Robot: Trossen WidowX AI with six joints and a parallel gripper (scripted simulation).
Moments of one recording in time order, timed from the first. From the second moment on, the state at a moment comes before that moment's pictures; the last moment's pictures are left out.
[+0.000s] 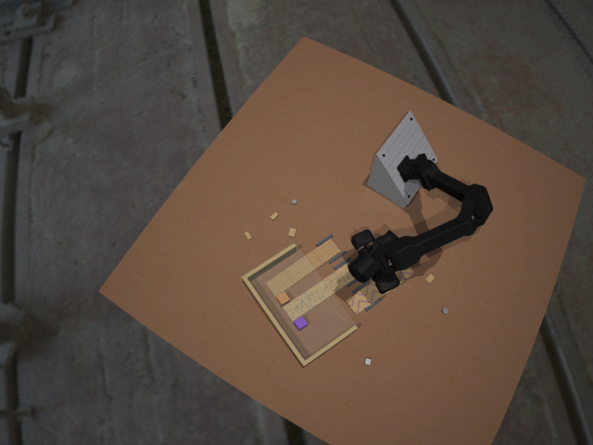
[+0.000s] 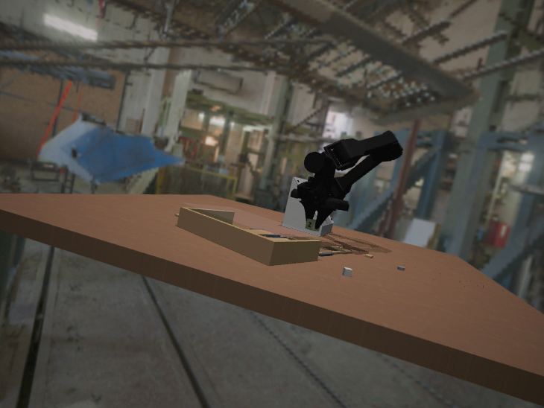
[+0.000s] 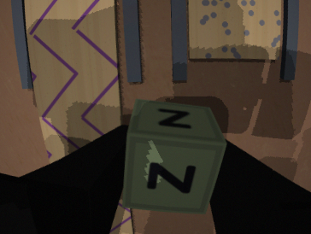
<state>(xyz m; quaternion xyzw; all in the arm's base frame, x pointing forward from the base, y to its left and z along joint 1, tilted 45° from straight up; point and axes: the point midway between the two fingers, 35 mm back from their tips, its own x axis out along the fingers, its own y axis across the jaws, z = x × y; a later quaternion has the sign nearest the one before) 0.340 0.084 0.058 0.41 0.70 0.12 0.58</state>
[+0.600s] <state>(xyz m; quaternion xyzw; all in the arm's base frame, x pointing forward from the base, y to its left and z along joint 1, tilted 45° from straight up) 0.289 0.067 0.053 0.41 0.70 0.12 0.57</state>
